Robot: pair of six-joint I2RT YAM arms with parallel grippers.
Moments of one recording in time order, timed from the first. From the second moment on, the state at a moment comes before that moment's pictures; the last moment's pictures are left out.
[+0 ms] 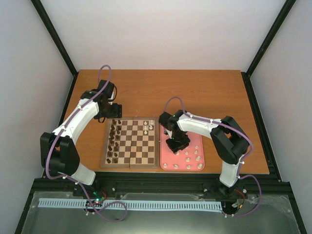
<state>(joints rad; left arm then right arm) -0.22 1.52 1.27 -0.99 -0.12 -0.29 0.79 1.84 1.21 -1.09 -0.09 0.26</state>
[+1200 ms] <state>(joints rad) -0.22 1.52 1.27 -0.99 -0.09 -0.29 0.87 1.92 1.62 -1.20 -0.09 0.25</state>
